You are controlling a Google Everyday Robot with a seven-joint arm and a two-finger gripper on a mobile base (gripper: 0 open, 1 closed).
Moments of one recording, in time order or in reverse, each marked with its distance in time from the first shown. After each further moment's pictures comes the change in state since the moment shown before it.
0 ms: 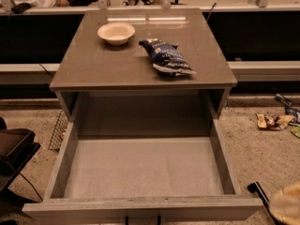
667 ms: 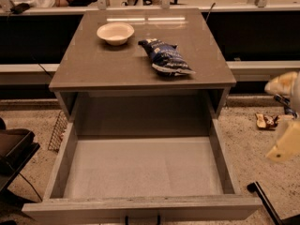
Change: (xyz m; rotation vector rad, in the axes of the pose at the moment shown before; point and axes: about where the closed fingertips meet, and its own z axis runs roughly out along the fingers) arm -0.121 -0.110 -0.083 0.053 0.057 -0.101
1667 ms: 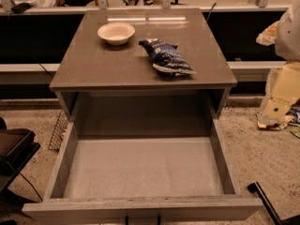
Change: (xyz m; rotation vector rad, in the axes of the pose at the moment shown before) arm -0.050 -0.050 -0.037 -0.020 0.069 -0.067
